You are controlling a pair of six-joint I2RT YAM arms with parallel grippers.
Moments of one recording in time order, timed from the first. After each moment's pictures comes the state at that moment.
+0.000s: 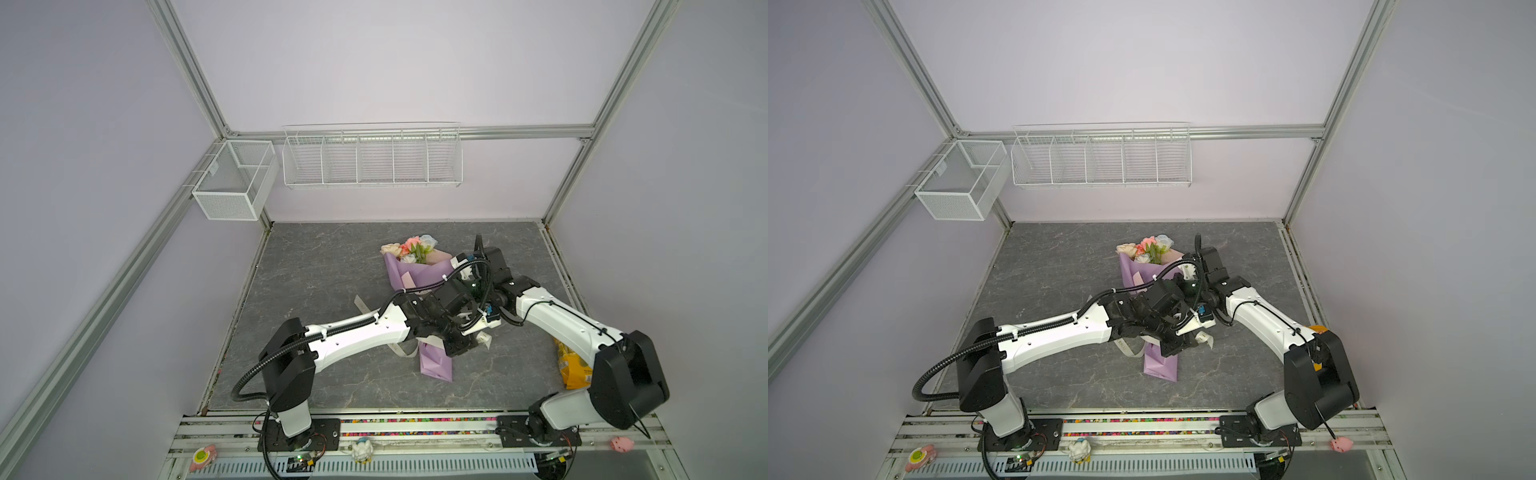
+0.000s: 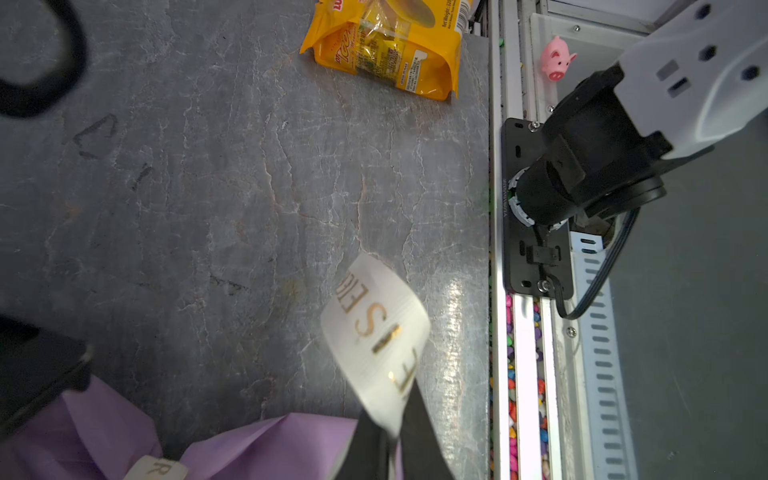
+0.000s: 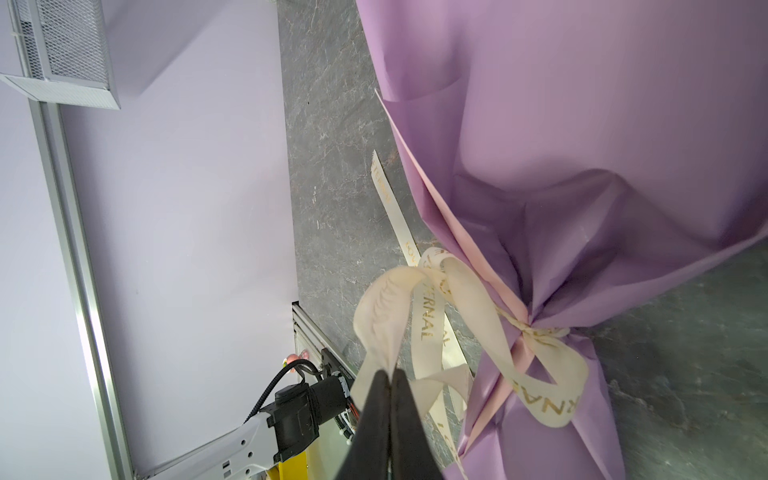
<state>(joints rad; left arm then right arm) -1.16 1.74 1.44 -0.53 0.34 0.21 0.46 1.46 1.02 -0.35 -0.63 0.83</state>
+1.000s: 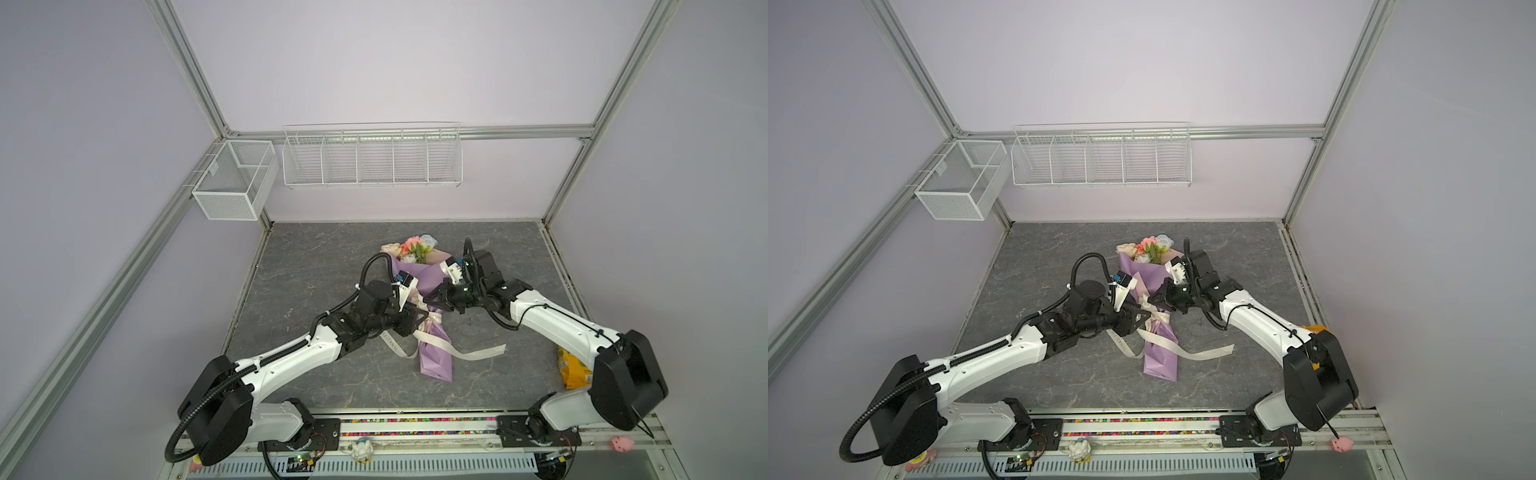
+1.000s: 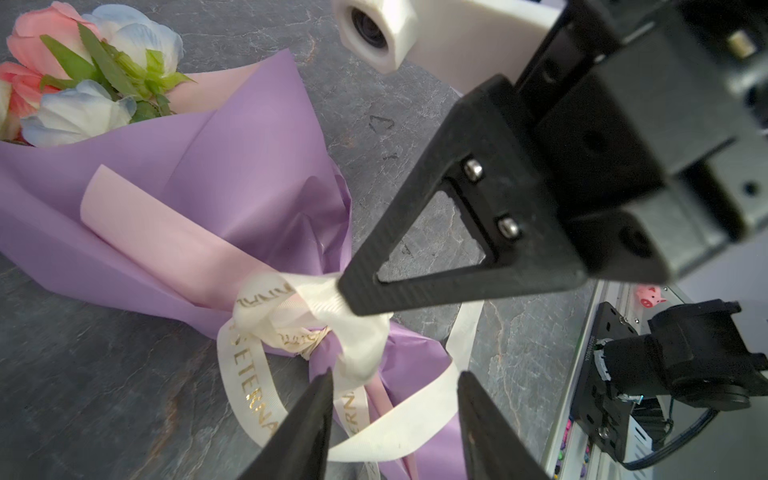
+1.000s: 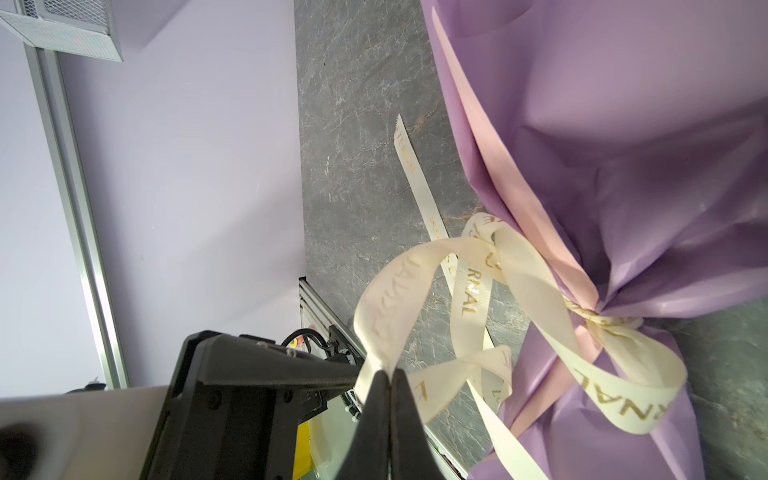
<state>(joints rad) -0.84 1.32 0.80 0.00 0.26 -0.31 0.54 1.46 1.02 -0.33 -0.64 0.86</state>
